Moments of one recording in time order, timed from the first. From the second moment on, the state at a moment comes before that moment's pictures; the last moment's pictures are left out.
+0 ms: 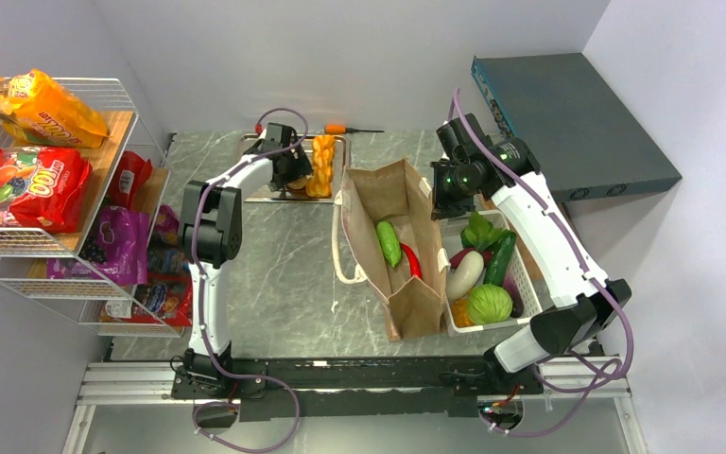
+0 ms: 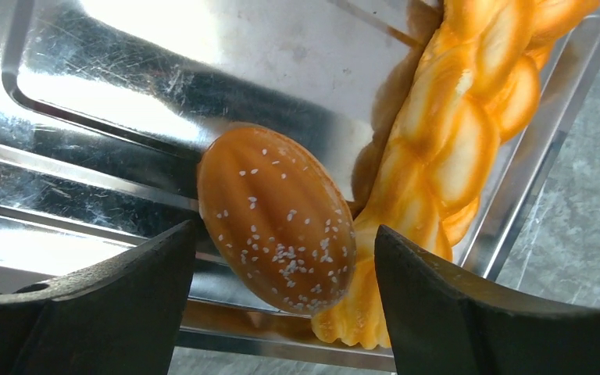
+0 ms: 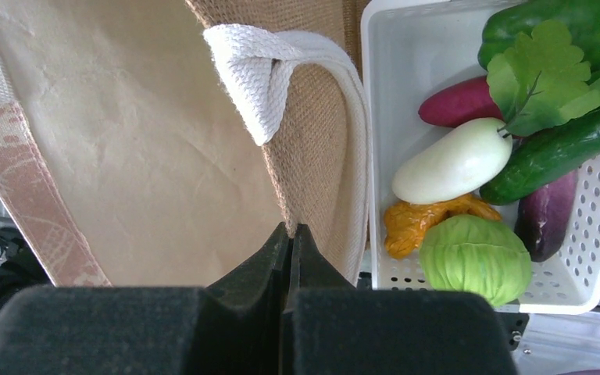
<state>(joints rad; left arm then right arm) -0.23 2.24 1.74 -0.36 -0.12 -0.64 0.47 1.50 1.77 -1.34 0.03 0.50</state>
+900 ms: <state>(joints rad) -0.22 2.21 1.72 -0.30 -0.06 -0.61 0.47 1.52 1.80 -1.37 0.03 0.45</state>
